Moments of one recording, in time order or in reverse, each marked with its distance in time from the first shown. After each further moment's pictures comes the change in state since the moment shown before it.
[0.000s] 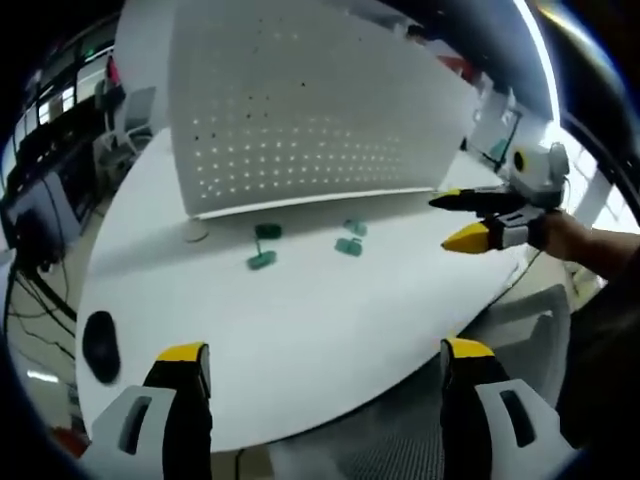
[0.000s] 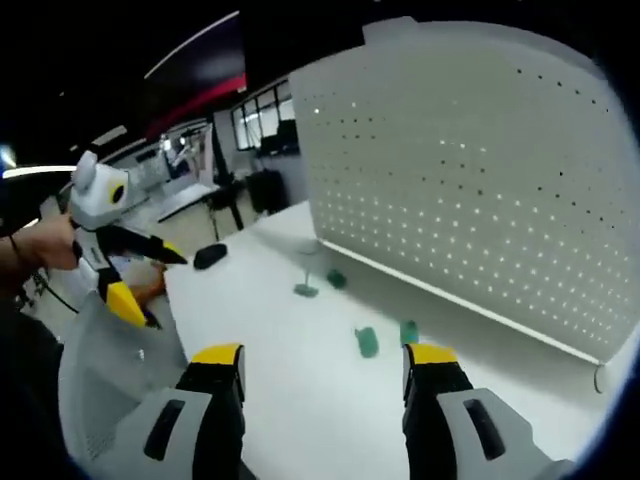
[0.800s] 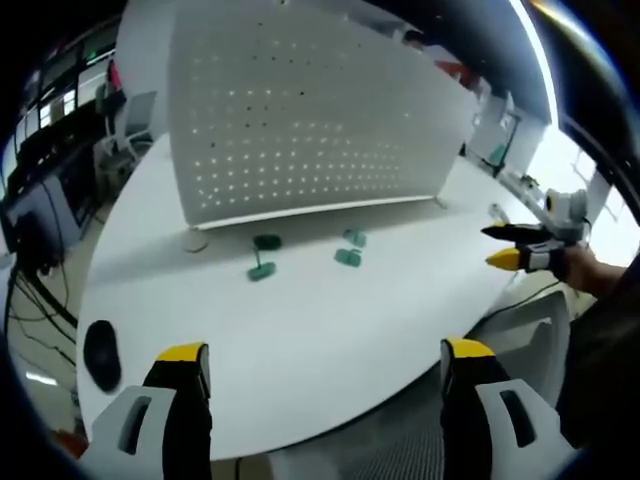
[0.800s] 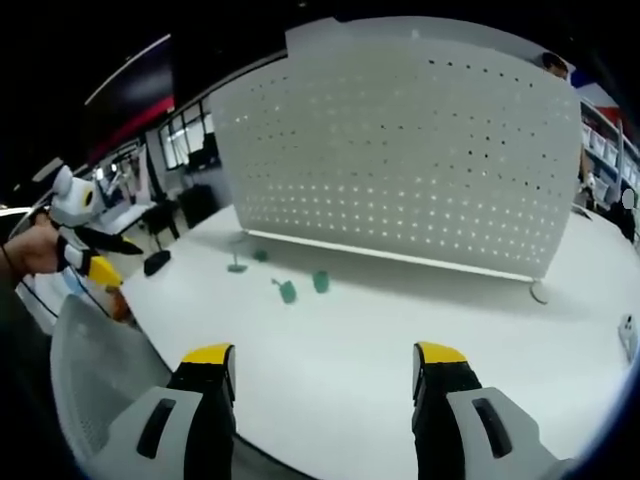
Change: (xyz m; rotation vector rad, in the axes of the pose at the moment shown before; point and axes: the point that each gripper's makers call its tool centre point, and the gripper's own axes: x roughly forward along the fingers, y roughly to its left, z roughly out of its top) left arm -0.001 -0.002 0.012 0.004 -0.034 -0.001; right arm -0.101 -0.051 -0.066 0.199 -0.023 -0.311
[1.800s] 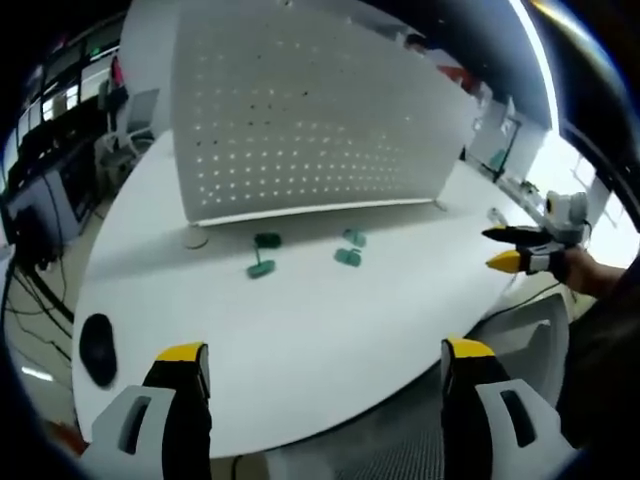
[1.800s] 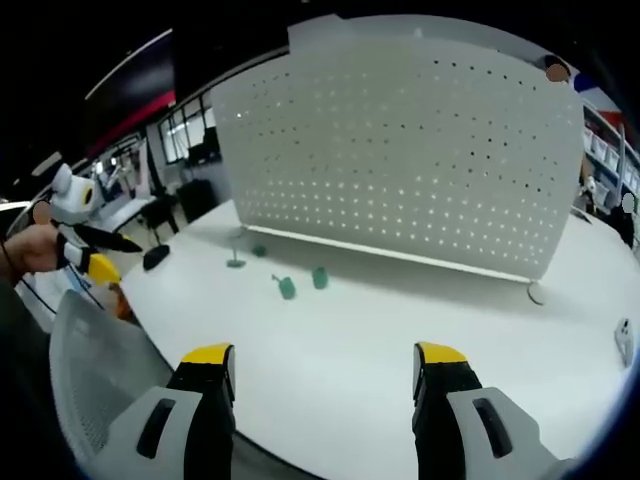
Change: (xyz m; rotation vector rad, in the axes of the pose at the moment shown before) left arm 0.000 0.000 -0.005 -0.021 -0.011 -0.007; right arm -0.003 -0.001 -0.001 -0.019 0.020 -0.009
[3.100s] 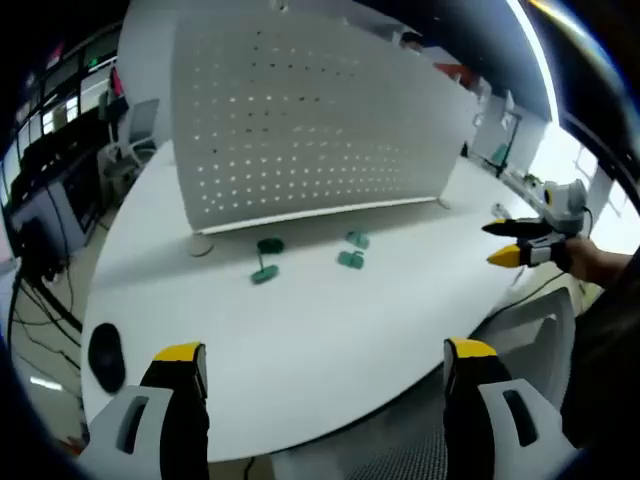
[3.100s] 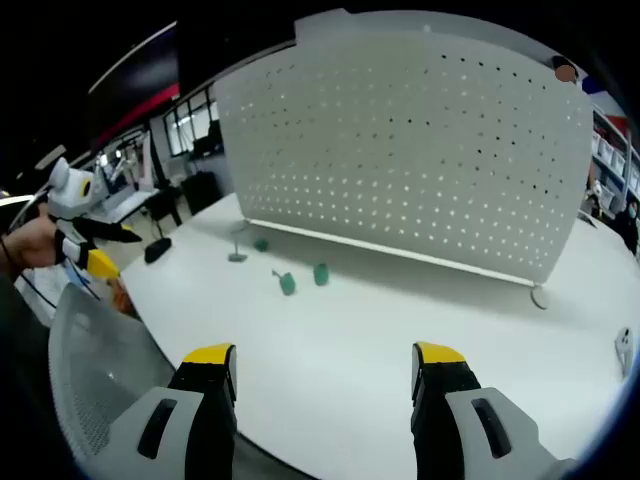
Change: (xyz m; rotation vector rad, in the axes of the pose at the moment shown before) left arm -0.002 0.000 0.004 0.047 -0.009 0.035; right arm 0.004 -0.004 0.001 -0.019 0.023 0.018
